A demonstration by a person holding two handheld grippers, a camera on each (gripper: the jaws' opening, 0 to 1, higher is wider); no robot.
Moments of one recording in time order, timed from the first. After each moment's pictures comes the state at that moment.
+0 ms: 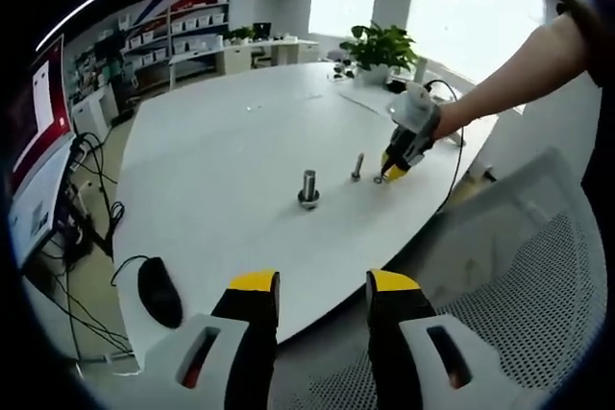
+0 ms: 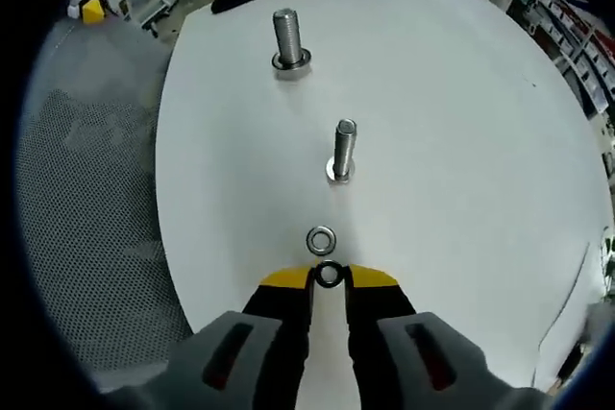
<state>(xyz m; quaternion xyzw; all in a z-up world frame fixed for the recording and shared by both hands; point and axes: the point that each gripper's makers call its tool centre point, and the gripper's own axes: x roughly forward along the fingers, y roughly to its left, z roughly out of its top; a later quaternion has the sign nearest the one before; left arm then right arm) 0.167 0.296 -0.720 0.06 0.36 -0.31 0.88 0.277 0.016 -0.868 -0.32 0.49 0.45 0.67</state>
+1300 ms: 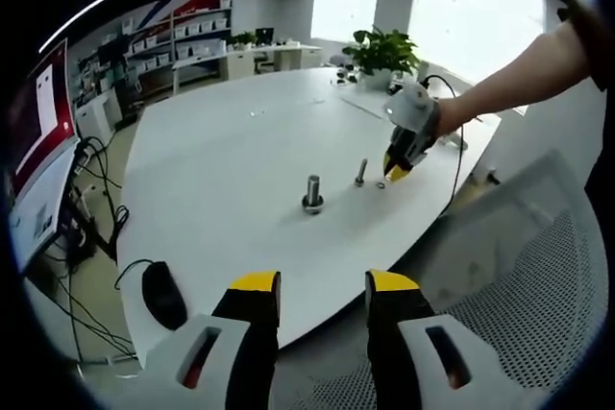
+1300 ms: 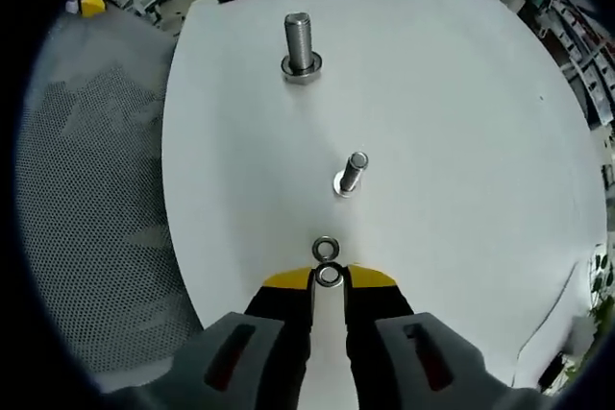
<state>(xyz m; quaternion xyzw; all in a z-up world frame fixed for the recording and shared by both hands) 0.169 0.296 -0.718 0.07 0.35 -0.31 0.88 0.277 0.023 -0.851 -0.36 0.50 0.45 0.65</state>
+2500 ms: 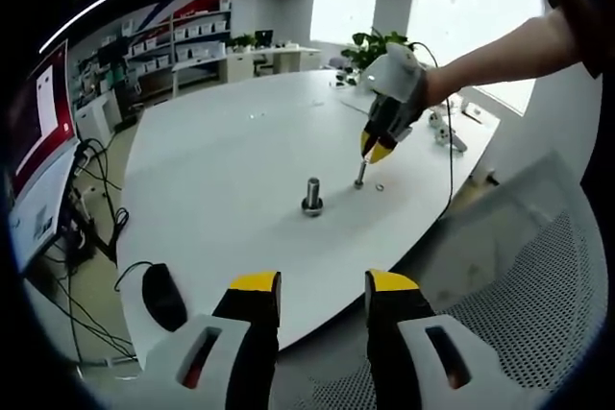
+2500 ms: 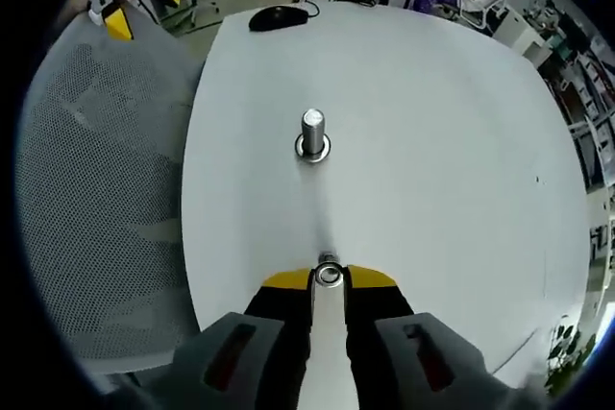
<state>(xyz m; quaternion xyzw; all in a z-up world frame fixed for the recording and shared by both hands) 0.169 0.296 -0.717 0.07 0.35 -0.31 0.88 0.304 0.076 -0.801 -0.40 0.44 0.51 0.63</state>
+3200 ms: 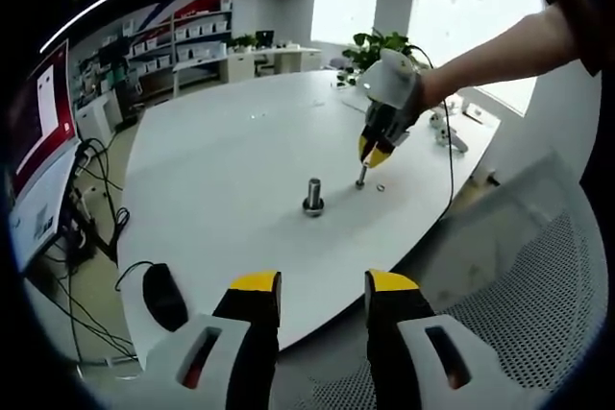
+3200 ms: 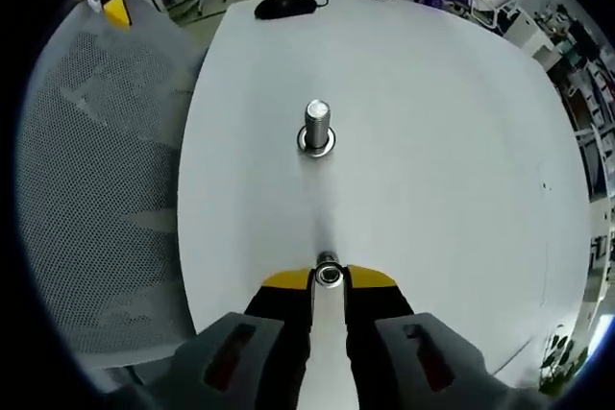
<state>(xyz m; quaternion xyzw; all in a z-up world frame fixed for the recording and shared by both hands) 0.170 0.297 -0.717 0.07 0.35 -0.31 0.88 0.304 0.076 -0.811 -0.42 0.44 0.51 0.60</state>
